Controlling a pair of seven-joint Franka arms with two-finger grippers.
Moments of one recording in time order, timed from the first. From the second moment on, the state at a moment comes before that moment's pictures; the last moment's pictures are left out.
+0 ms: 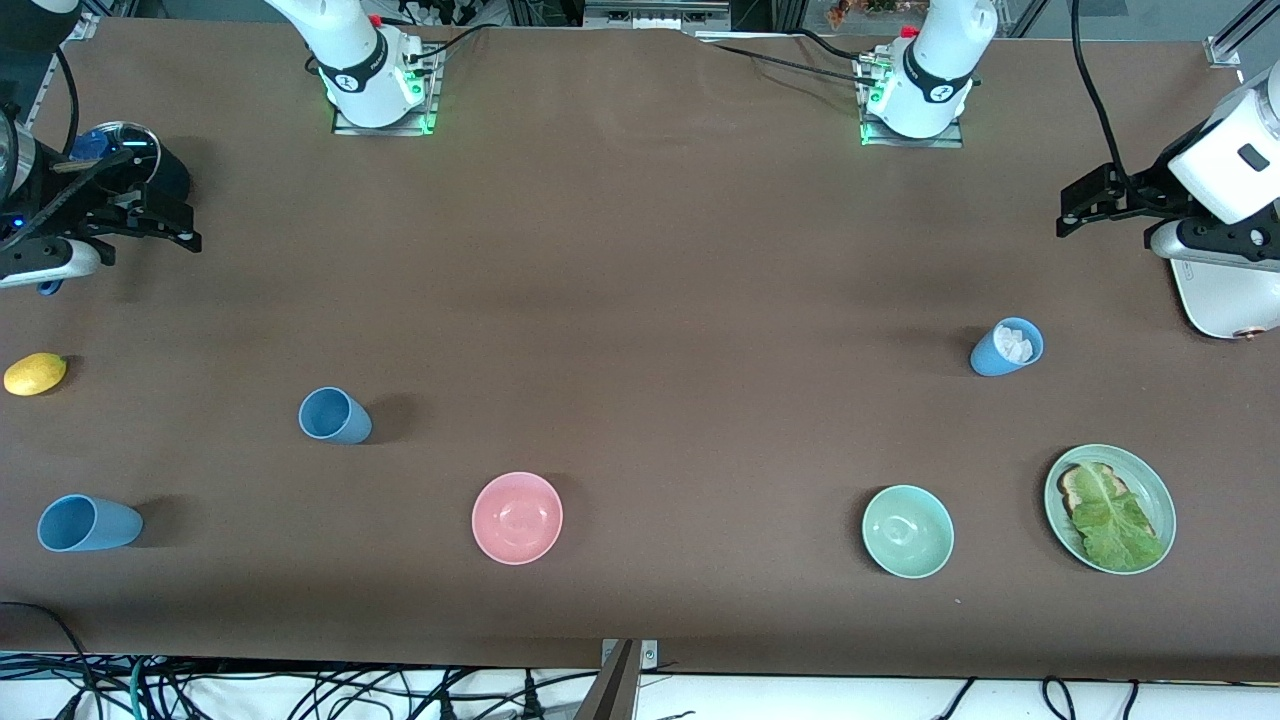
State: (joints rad) left arm -0.04 0.00 0.01 -1.59 -0.03 1.49 0.07; right arm 0.08 0.04 -0.07 -1.59 0.02 1.57 -0.15
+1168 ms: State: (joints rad) left arm 0.11 0.02 0.10 -1.94 -0.02 1.89 0.46; right arm 0.08 0.04 -0.07 -1.59 0.02 1.57 -0.15
